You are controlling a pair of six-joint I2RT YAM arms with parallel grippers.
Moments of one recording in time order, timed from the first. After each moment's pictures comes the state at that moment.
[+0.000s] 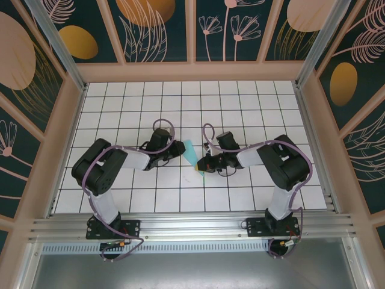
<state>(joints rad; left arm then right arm) -0.54 1.81 0.72 0.38 0.20 -0.84 0.57 1.82 0.70 0.17 -0.78 0.59</state>
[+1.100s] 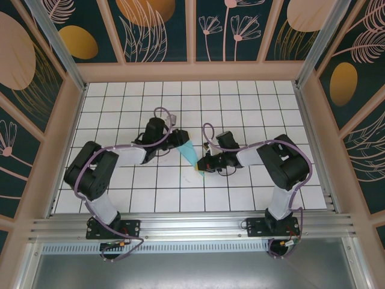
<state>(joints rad) -0.53 1.77 0.79 0.46 0.47 -0.84 0.56 1.82 0.72 0.14 -0.79 0.59</state>
